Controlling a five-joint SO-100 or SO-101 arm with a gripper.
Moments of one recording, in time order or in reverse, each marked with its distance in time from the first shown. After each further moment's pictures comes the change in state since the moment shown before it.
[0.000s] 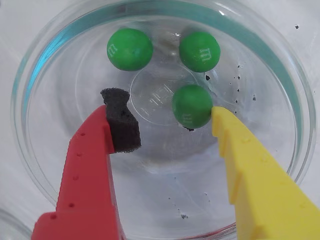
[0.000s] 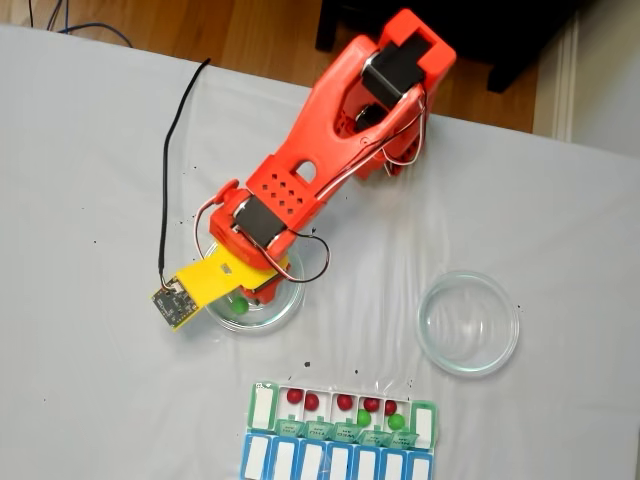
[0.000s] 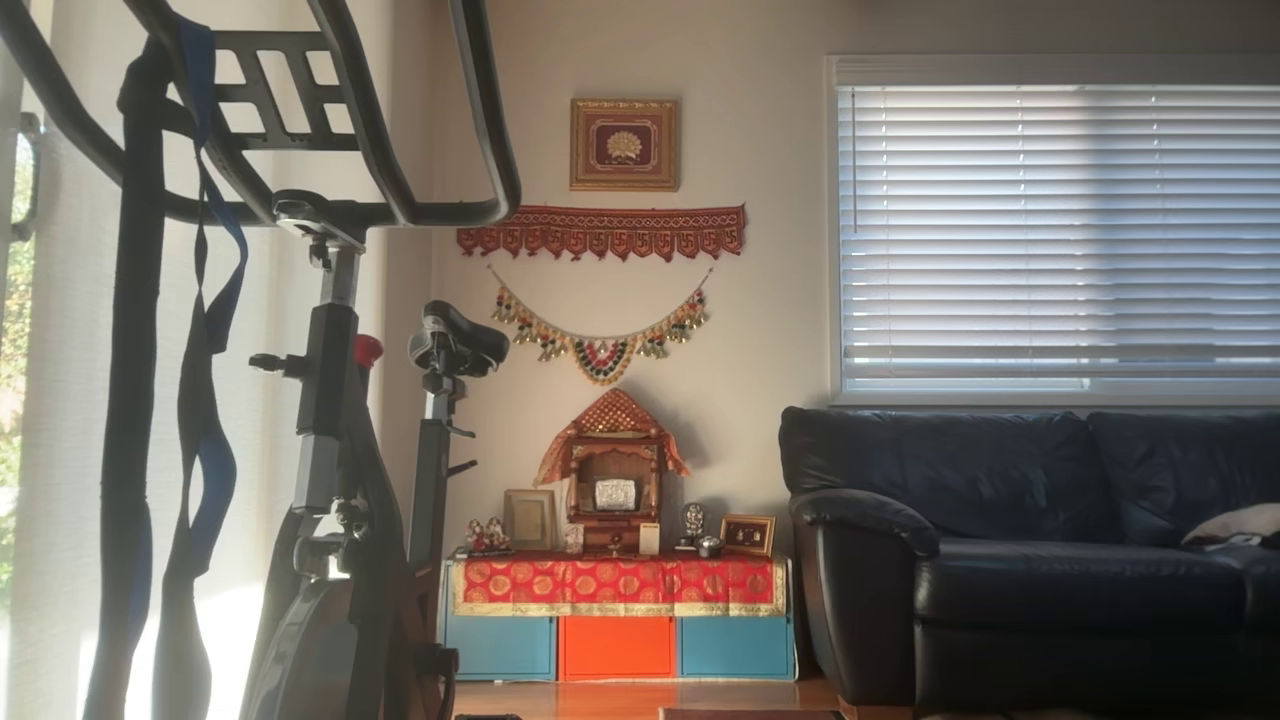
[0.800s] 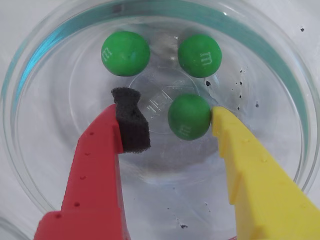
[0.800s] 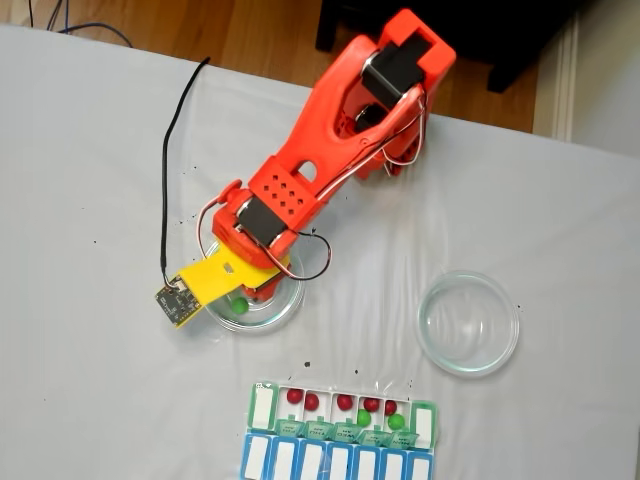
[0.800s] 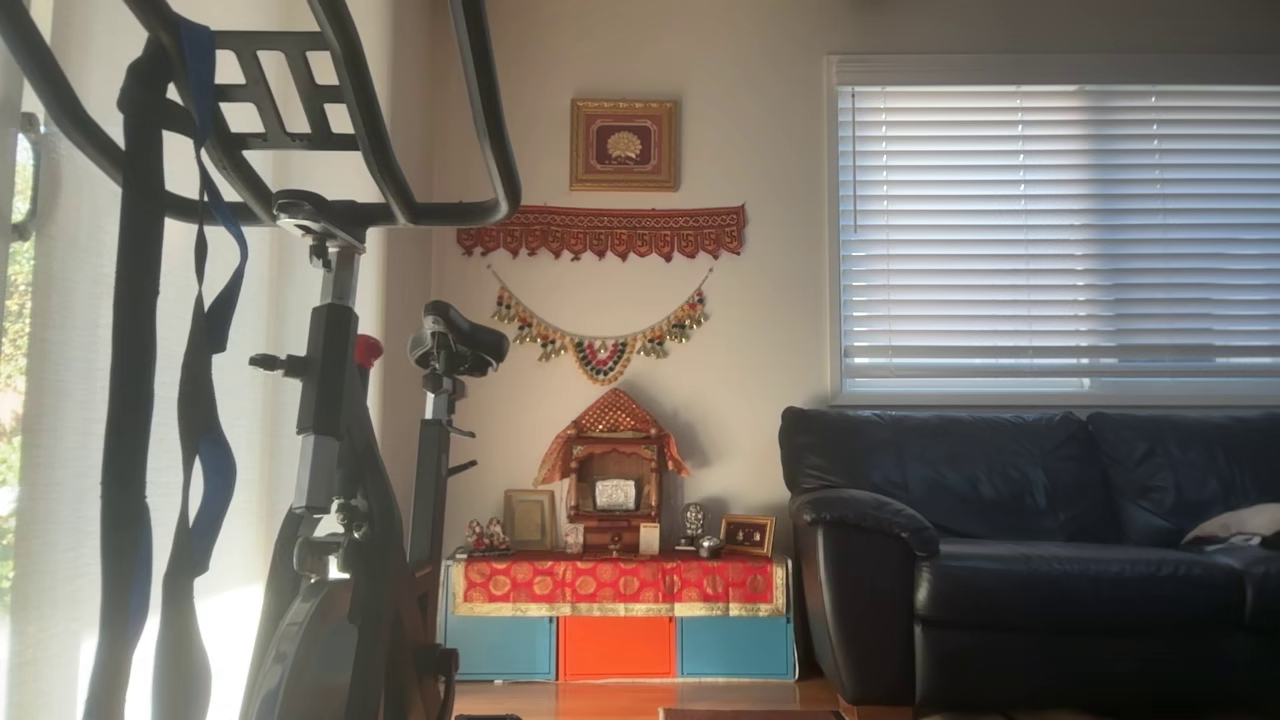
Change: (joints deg) arm 0.0 0.0 3.9 -4.6 0.0
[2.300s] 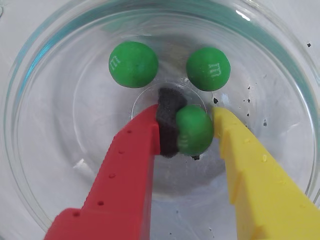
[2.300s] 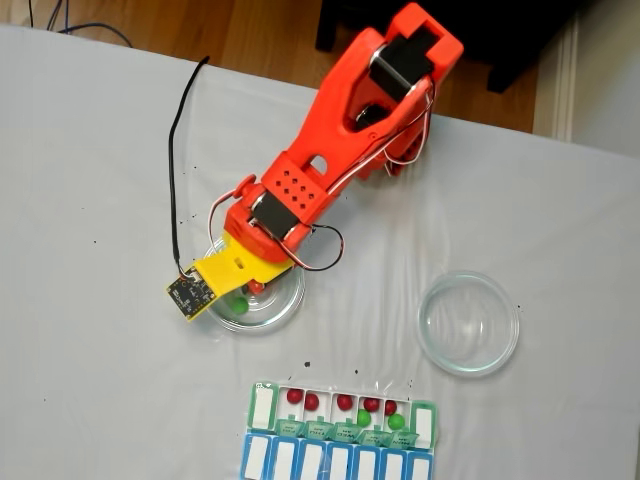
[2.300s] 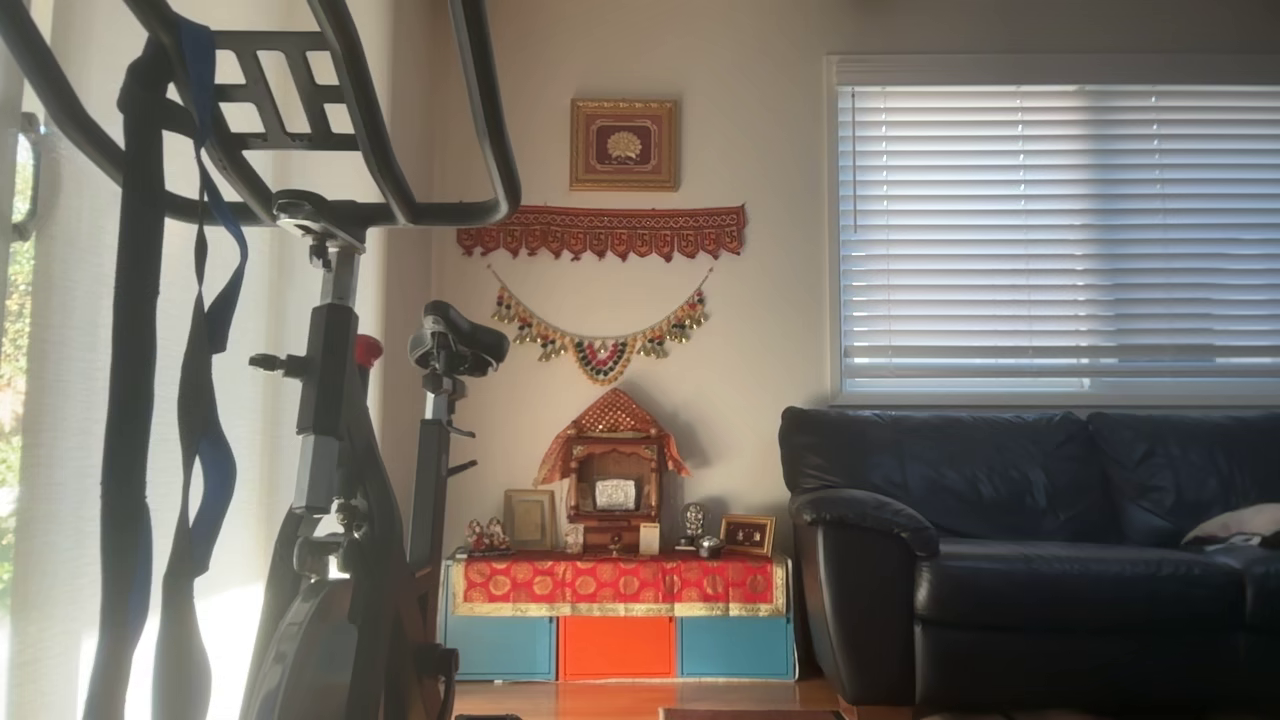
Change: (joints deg) arm -0.8 2.7 8.8 -7.6 0.0
